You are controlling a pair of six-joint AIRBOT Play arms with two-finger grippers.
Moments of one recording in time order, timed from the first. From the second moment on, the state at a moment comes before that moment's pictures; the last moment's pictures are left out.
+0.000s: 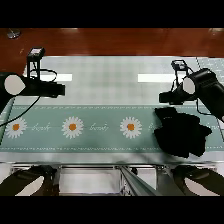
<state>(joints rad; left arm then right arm) -0.20 -1.05 1.01 1.49 -1.01 -1.65 0.29 -1.19 1.06 -1.81 1.22 1.93</state>
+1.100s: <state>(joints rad) -0.24 -0.64 0.52 1.41 -1.00 -1.83 0.12 -0.96 0.54 -1.81 1.05 2.05</state>
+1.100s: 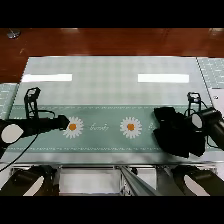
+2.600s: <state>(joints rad) -0.20 -0.55 0.70 1.36 -1.12 -1.72 0.53 -1.01 1.76 -1.50 1.23 1.56</state>
